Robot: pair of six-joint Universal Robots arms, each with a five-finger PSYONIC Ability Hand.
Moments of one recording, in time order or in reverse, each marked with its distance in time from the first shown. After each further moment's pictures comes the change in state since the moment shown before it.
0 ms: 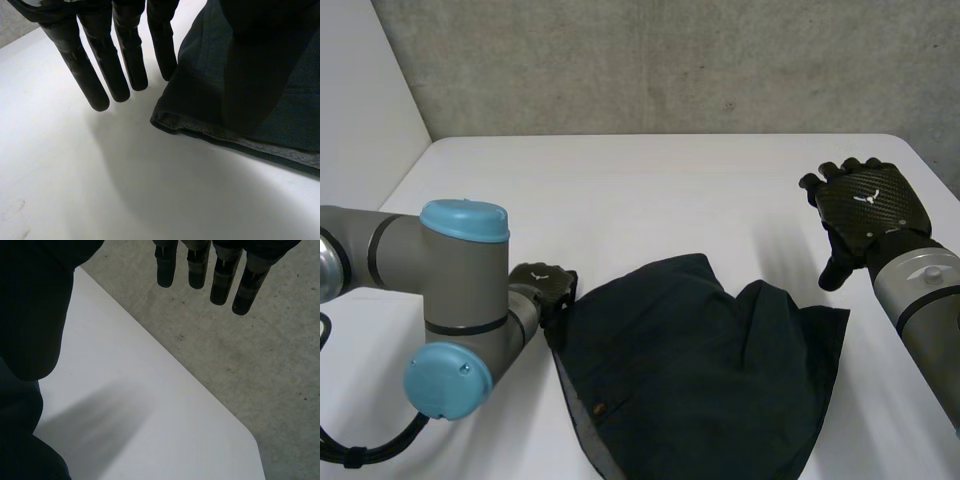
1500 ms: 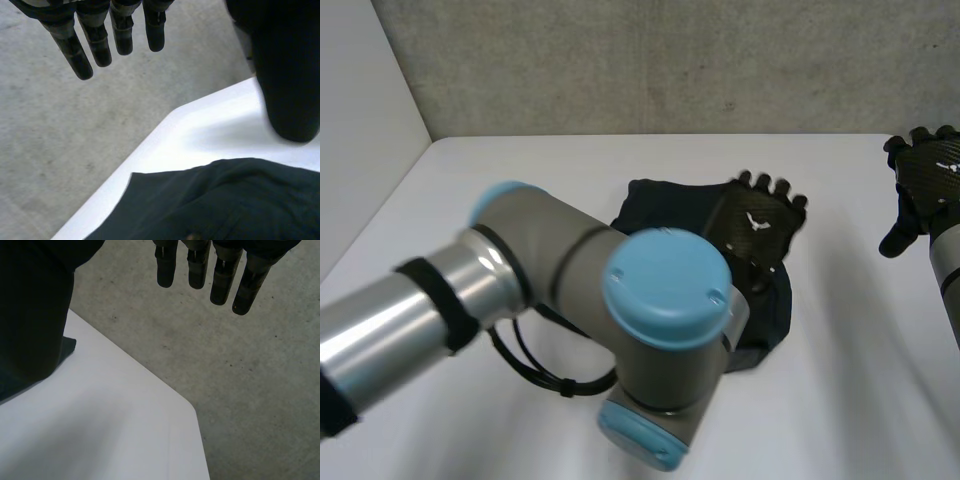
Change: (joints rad) left arm -0.484 -0.155 0.482 0.258 -0.043 0.139; right arm -0.116 -0.015 -0.015 -0.077 0.128 0.050; left_hand -0.384 -0.385 -0.375 -0.389 -0.380; right_hand 0.000 0.000 0.000 -0.002 0.000
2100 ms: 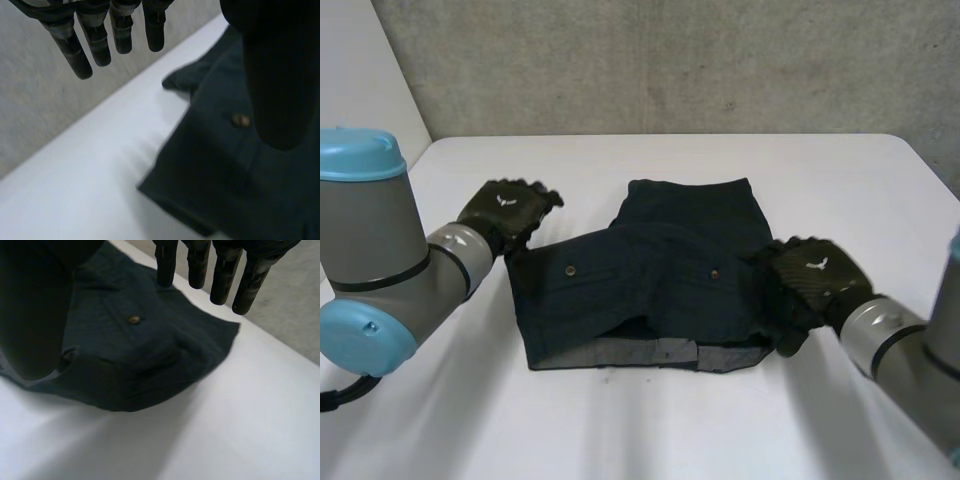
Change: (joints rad) left arm 0.626 0.381 -0.510 -0.183 0.246 -0.001; right arm 0.092 0.156 0.063 0.149 -0.324 0.056; left_hand 0.000 -0.016 -0.006 -0.008 -0.001; right_hand 0.000 0.000 0.000 0.000 0.000
